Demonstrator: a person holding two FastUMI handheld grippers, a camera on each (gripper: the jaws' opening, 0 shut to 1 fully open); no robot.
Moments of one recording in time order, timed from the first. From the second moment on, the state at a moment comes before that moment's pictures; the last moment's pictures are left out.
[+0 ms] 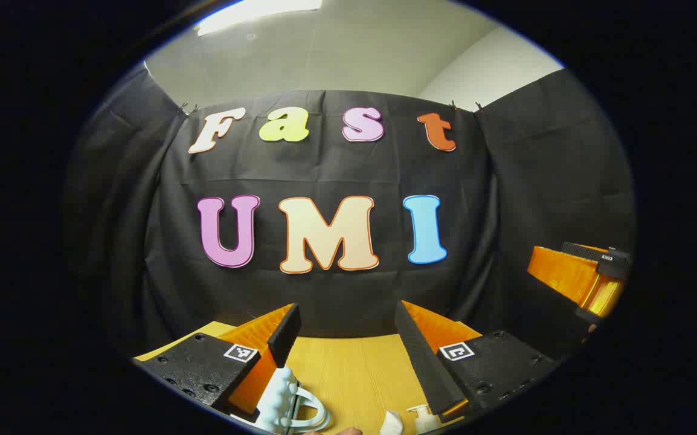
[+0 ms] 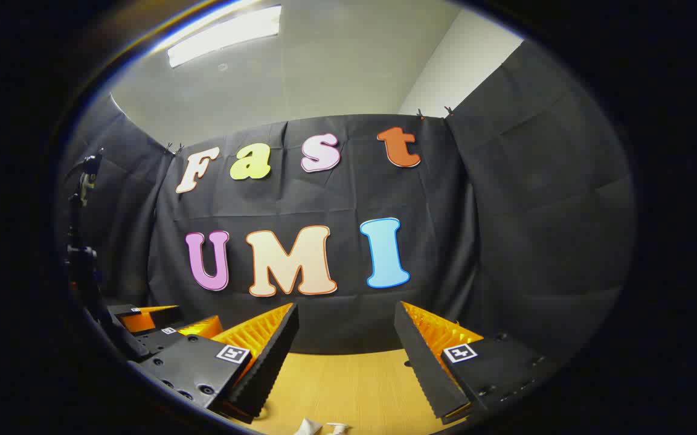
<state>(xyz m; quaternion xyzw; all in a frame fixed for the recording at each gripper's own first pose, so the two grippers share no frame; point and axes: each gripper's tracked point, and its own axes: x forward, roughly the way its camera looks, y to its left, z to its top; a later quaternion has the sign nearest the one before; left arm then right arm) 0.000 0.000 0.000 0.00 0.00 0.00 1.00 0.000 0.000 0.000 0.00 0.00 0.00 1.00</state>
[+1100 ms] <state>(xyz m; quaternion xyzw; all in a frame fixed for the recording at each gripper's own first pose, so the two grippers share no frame) -0.015 0.012 -0.149 0.02 0.19 0.05 0.98 0.006 -0.020 -0.086 0.02 0.08 0.06 0.99</state>
